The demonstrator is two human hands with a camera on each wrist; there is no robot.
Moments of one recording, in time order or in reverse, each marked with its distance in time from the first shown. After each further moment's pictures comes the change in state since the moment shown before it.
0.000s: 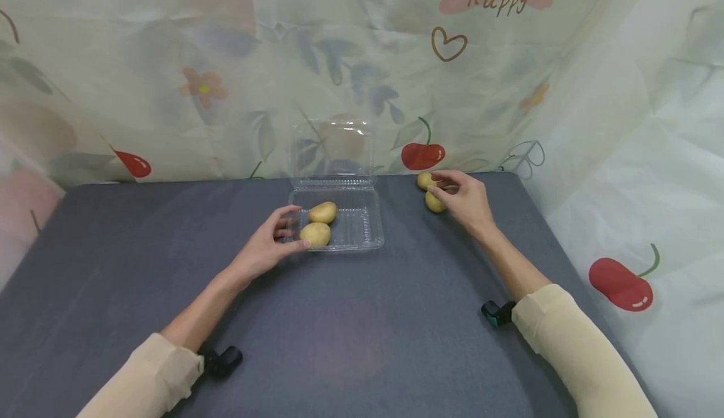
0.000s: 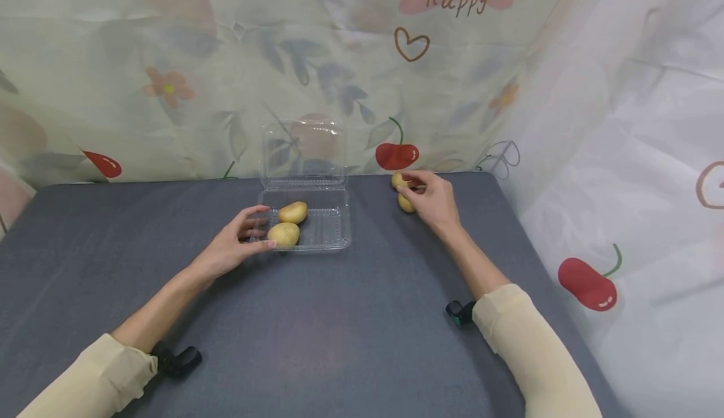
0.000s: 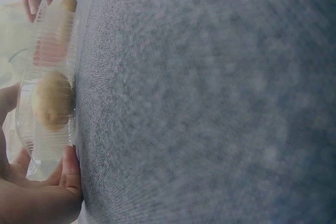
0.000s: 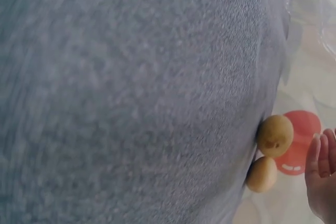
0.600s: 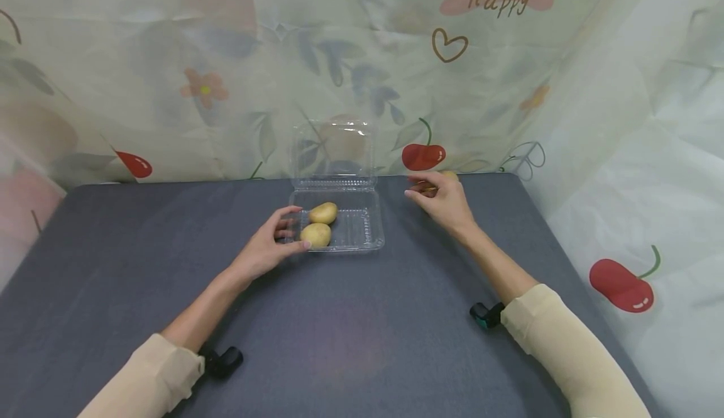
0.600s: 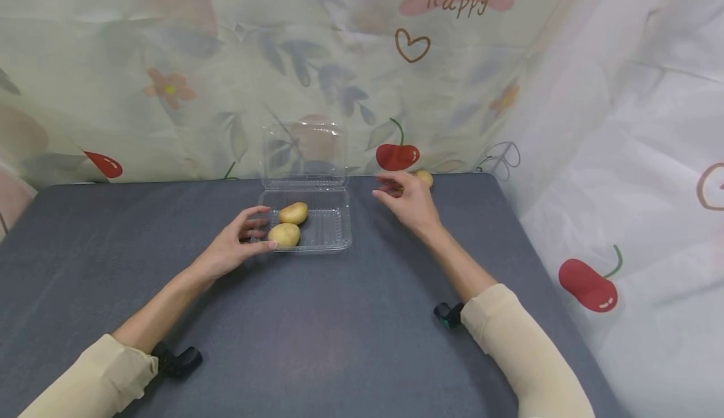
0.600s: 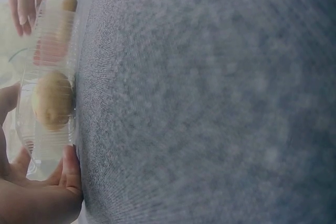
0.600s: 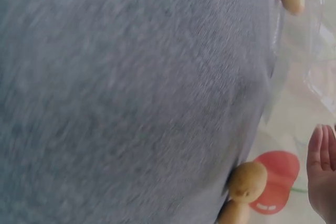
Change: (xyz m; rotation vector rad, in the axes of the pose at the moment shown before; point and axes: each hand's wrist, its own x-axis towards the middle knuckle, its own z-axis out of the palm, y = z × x) left_hand 0.000 0.001 0.001 0.007 0.001 -0.018; right_hand 0.000 -0.029 0.026 0.129 -0.095 -0.103
